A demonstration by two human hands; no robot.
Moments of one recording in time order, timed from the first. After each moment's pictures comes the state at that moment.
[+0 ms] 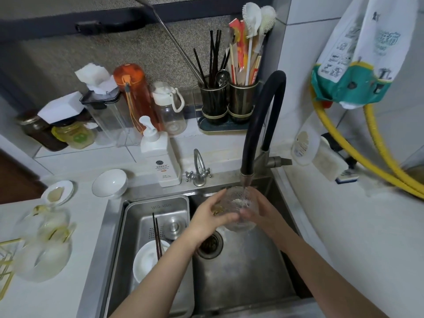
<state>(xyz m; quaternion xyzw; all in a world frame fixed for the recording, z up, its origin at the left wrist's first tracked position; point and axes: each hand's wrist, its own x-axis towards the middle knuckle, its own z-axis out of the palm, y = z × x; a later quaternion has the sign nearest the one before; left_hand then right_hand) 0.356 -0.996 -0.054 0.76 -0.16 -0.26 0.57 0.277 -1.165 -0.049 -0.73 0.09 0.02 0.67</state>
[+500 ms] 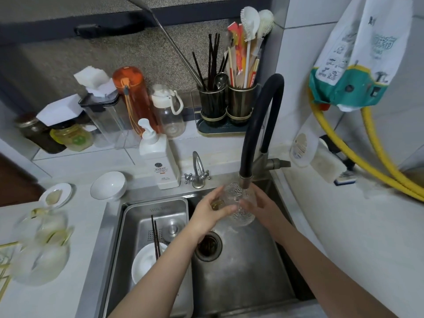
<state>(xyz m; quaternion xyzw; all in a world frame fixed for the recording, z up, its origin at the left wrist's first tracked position) 0.364 -1.003 -0.049 0.75 -0.12 -0.27 0.59 0.291 -1.169 -0.039 -0.74 0.10 0.01 0.66</state>
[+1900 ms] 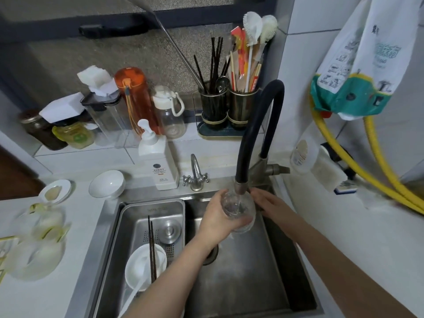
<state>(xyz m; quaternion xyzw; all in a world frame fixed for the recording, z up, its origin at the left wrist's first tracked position) 0.349 -1.038 -0.058 0.81 -0.13 -0.17 0.55 0.299 -1.209 -0.040 -0.75 0.17 0.08 0.64</state>
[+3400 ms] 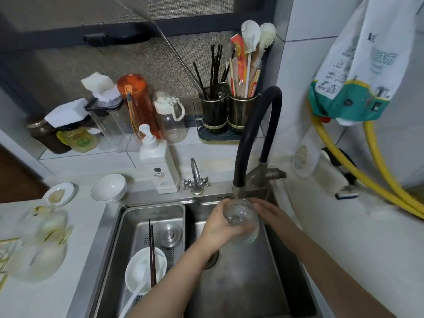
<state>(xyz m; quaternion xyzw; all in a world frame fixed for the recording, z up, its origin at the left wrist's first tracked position) 0.343 -1.042 -0.057 0.80 -0.10 -0.24 0.54 0.290 -1.219 -0.061 -0.71 0.16 0.08 0.68</state>
